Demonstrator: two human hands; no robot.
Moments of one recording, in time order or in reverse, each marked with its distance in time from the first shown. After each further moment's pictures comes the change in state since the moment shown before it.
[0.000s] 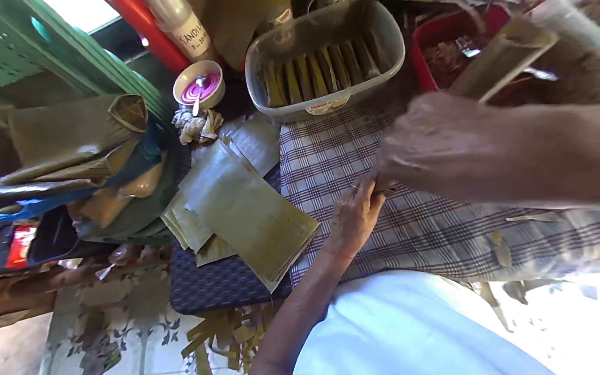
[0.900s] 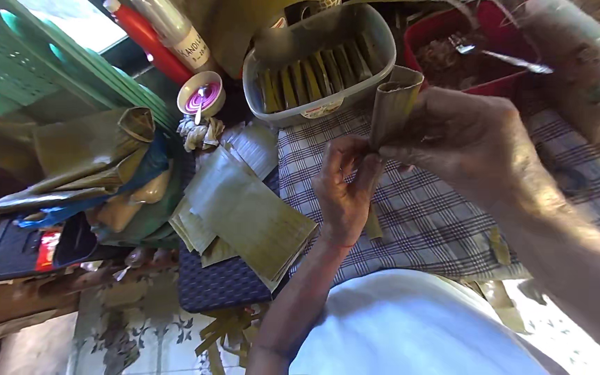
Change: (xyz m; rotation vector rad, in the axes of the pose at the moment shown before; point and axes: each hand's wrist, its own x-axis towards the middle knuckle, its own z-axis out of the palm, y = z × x) left_hand 0.064 0.042 -0.036 -0.661 0.251 -0.012; right_hand -0.011 -0.016 0.083 1.318 1.184 0.294
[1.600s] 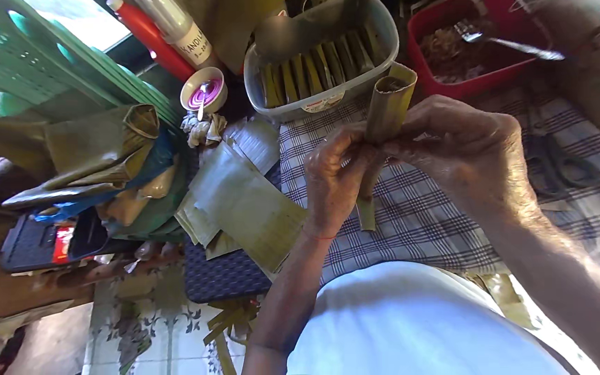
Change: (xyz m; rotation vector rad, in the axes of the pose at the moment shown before) left_hand 0.016 0.014 -0.018 0.032 -0.194 -0.131; right_hand -0.019 0.008 0.009 0.035 0.105 -0.051
